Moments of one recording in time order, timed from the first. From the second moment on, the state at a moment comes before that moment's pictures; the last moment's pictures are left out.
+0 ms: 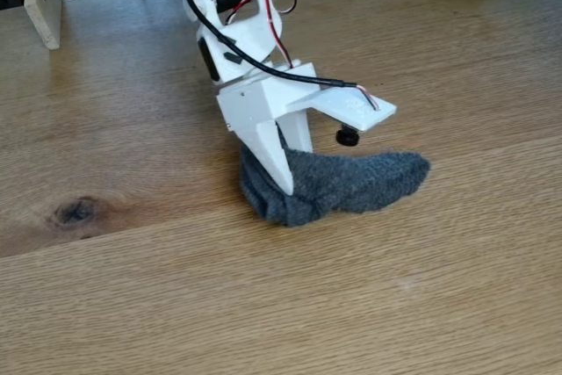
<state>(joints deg) -10.9 38.6 63.6 29.8 -26.5</state>
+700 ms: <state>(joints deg) 11.0 37.1 63.7 37.7 -29.2</state>
